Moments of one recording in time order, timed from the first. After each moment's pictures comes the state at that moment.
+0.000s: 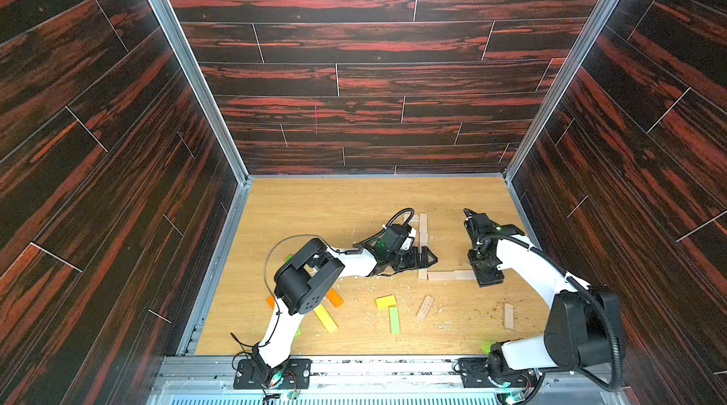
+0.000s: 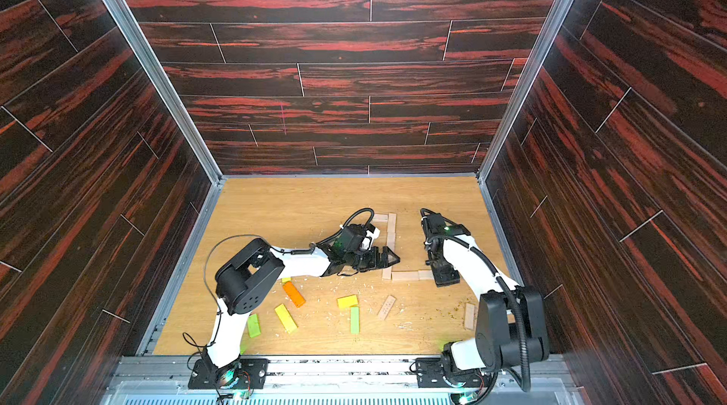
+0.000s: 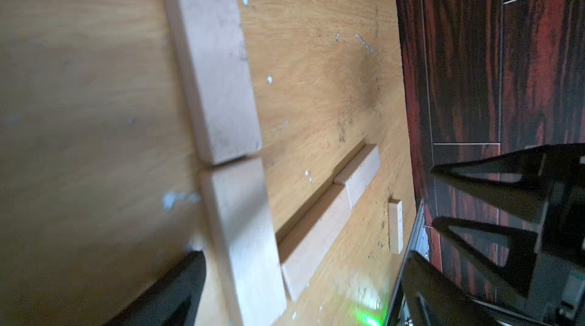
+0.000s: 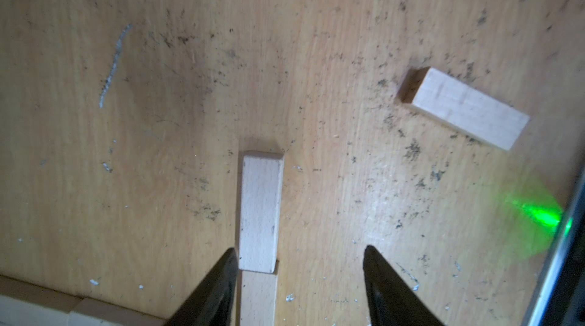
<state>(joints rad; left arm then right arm) -0.81 2.08 1.22 0.23 0.46 -0.88 0.22 1.43 0.99 -1.07 0.27 1.61</state>
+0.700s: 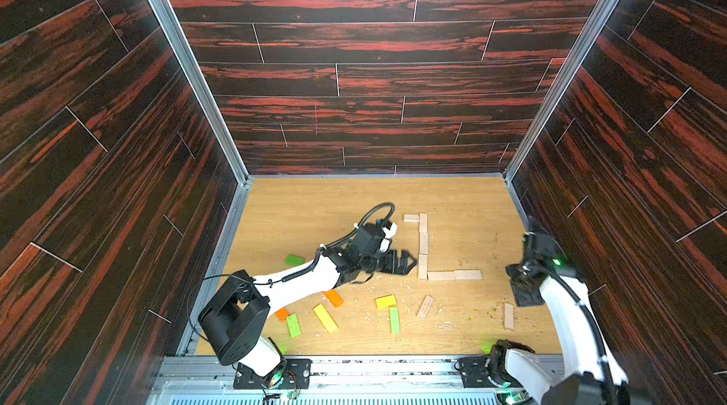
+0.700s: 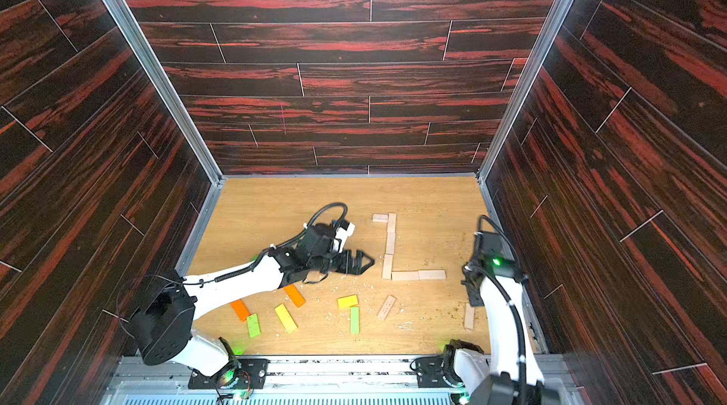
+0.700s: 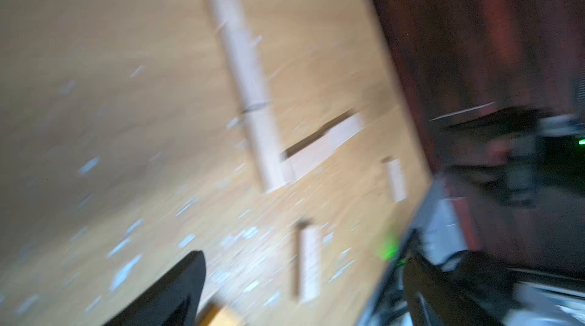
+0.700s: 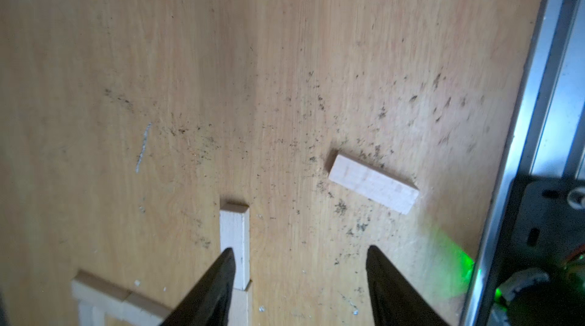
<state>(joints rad) -0.81 1.56 0.96 -0.10 0.28 -0.64 -0.22 0.99 0.83 -1.09 0.15 1.22</state>
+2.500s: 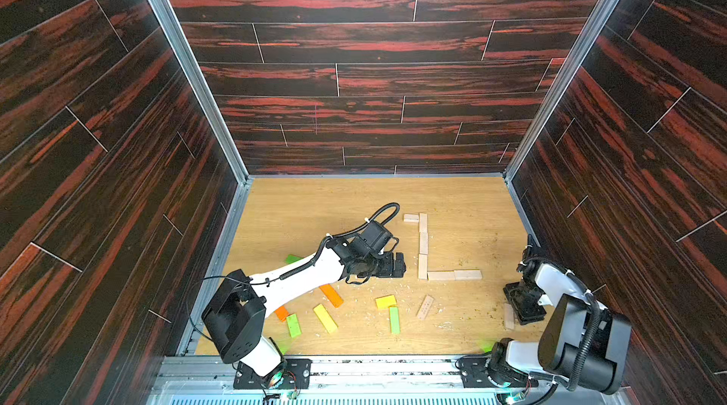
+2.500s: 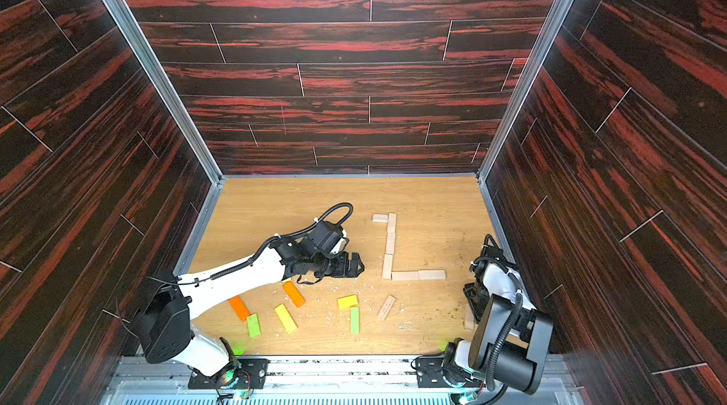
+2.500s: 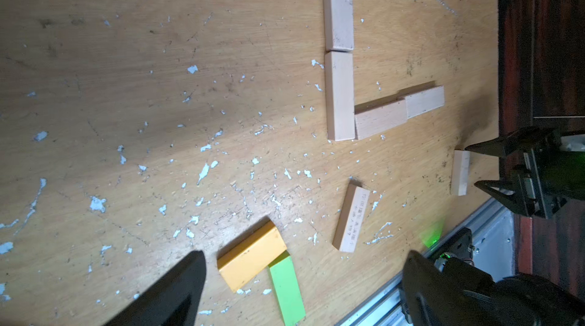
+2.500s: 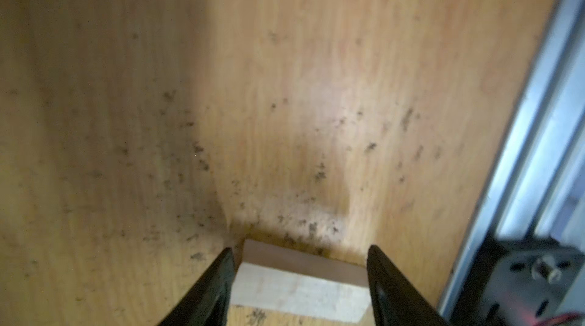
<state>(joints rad) -0.84 1.58 1.16 -0.54 0.17 -0.76 -0.36 1.34 0.68 -0.91 0.18 1.00</state>
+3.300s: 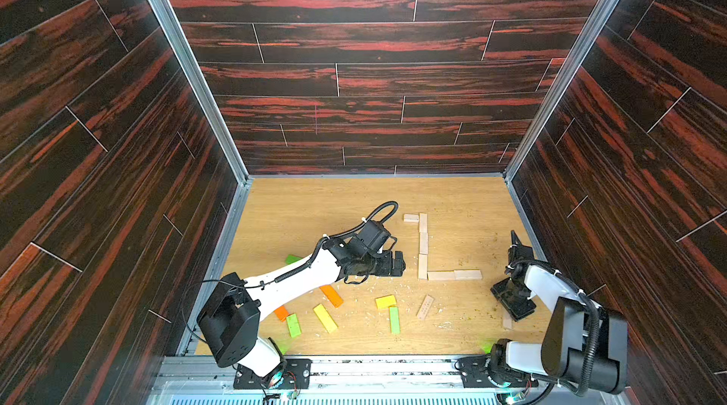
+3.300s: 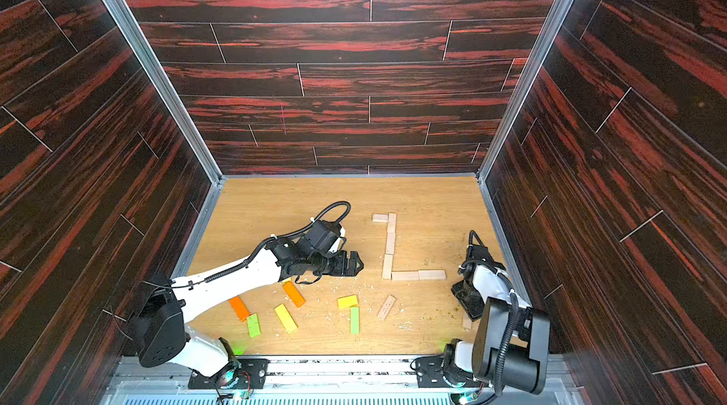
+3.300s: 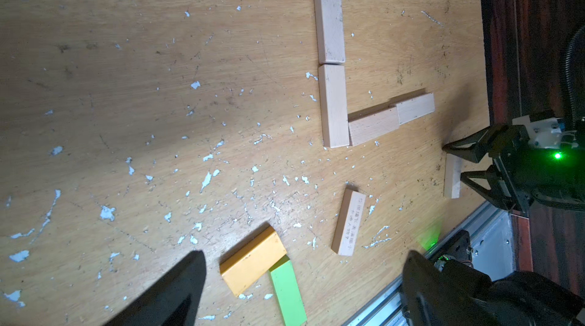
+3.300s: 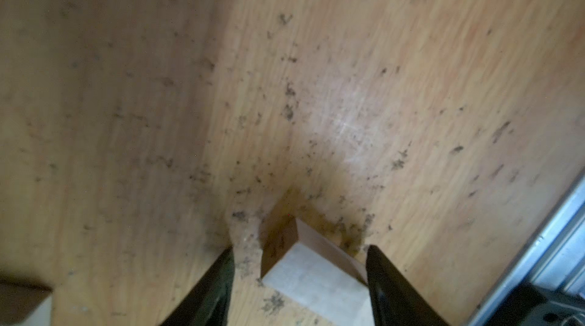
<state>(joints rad) -0.83 1.55 1.15 -0.52 0.15 -0.73 -0.23 1.33 0.63 -0.84 0.17 0.89</state>
